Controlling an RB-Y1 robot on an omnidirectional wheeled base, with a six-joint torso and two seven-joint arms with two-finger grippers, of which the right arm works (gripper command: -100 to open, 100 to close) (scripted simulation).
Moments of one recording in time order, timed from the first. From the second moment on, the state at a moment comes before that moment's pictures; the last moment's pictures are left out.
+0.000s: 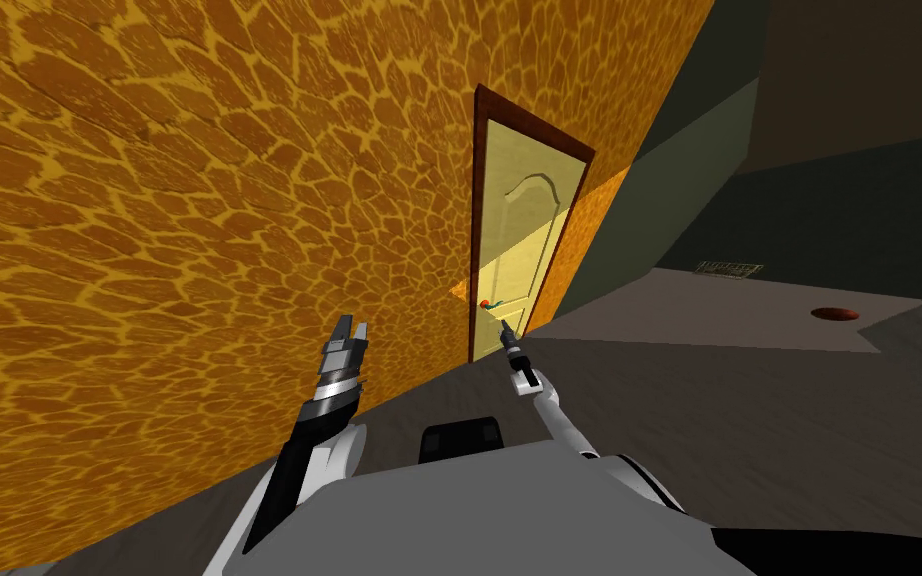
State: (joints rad) arm -0.12 -0.18 -0.06 -0.97 0.05 -0.65 -0.18
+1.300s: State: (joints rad) arm -0.27 -0.22 -0.06 -0.65 0.08 -0.72 -0.18
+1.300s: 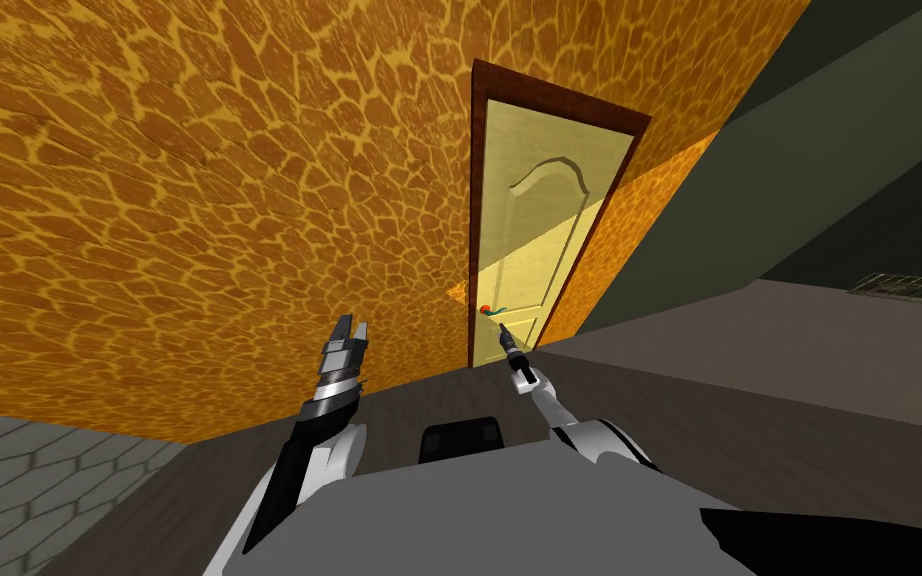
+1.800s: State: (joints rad) arm -0.32 -0.23 -0.06 -0.54 0.09 -0.75 -0.19
